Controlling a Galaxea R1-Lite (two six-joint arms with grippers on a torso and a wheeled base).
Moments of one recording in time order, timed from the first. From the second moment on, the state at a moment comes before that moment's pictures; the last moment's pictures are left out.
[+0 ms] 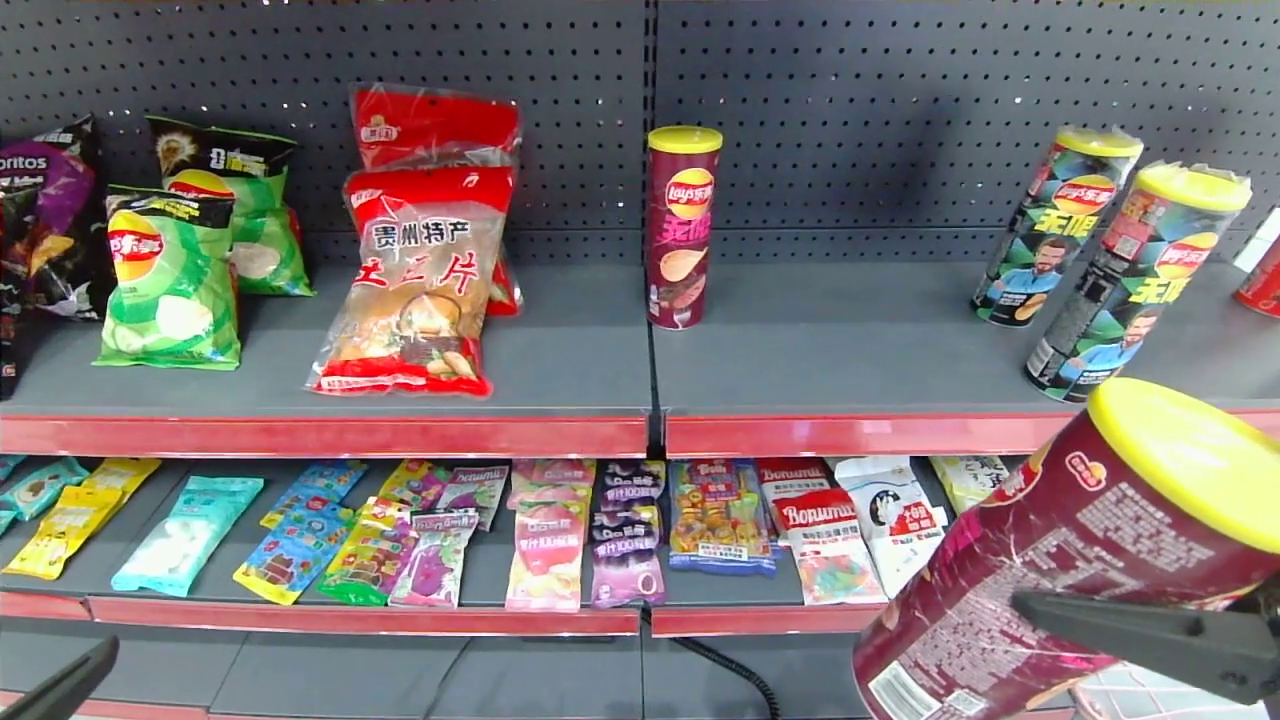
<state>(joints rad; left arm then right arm) -0.13 0.56 -0.48 0.08 -0.13 0.31 0.55 1.03 -0.63 -0.08 0.47 -0.17</state>
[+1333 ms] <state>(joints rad) -0.13 0.58 -0.47 0.07 -0.13 0.32 0.55 1.05 -0.62 -0.08 0.47 -0.17</state>
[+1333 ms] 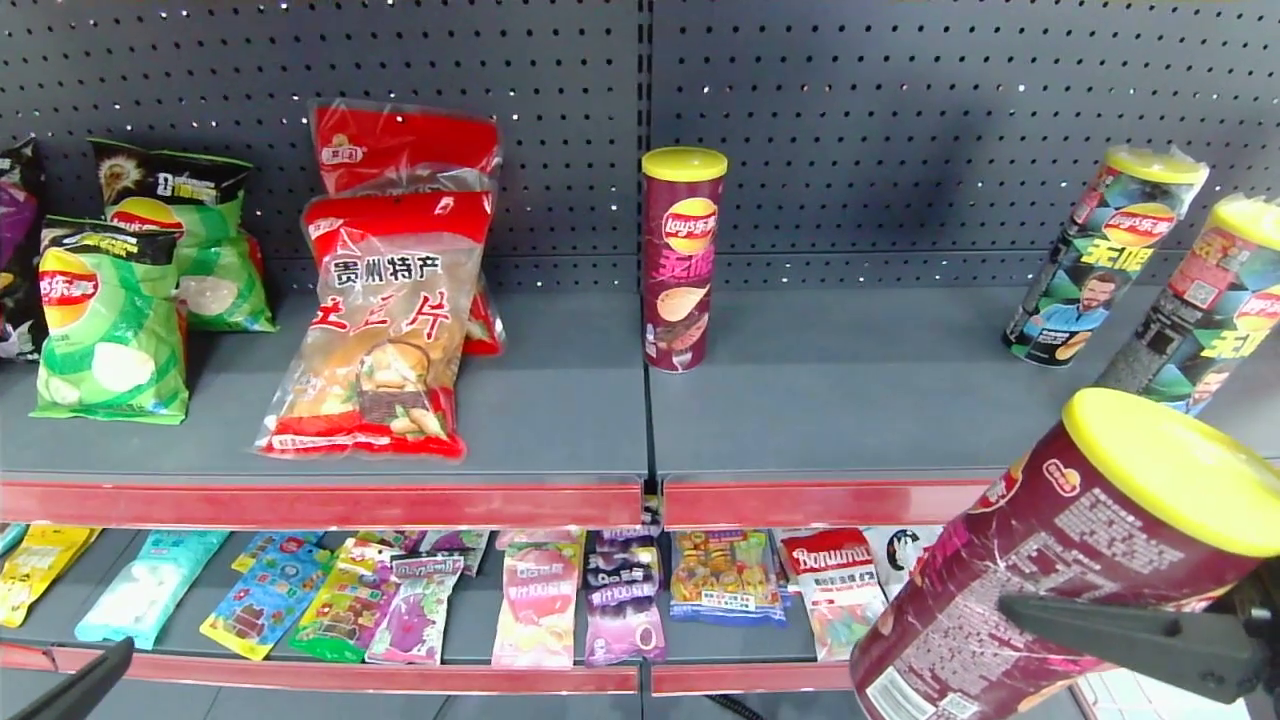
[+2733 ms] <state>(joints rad) -0.42 1.76 -1.40 -0.16 -0.42 0.23 0.53 1.04 -0.68 -0.07 0.47 -0.13</state>
